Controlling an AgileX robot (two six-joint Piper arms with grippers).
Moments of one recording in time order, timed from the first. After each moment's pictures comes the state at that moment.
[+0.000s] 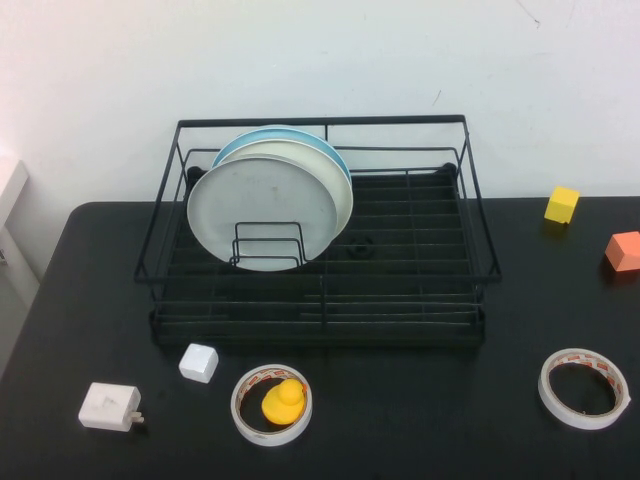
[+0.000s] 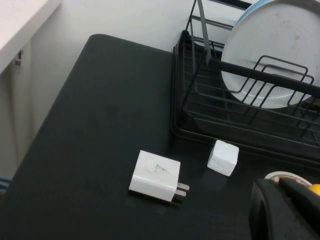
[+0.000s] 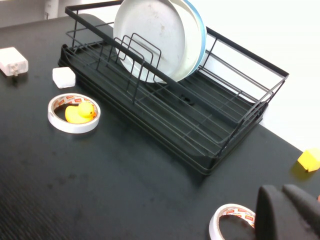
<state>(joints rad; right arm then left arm) 0.23 -0.02 -0.40 0.36 0.87 -0.64 -0.04 -0.01 0.02 -0.18 0.36 -0.13</state>
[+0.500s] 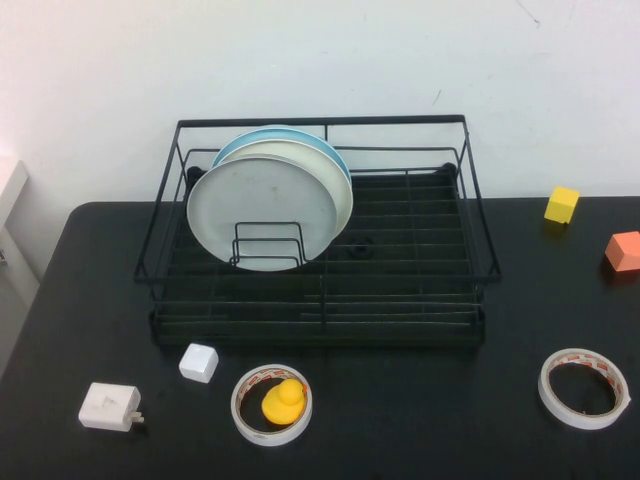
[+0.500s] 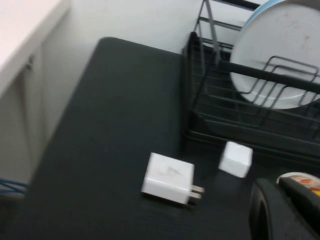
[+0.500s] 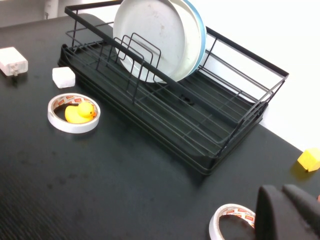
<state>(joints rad) 0.23 -0.02 -0.40 0.36 0.87 -0.64 -0.04 -0.01 0.02 -0.12 0.36 -0.18</state>
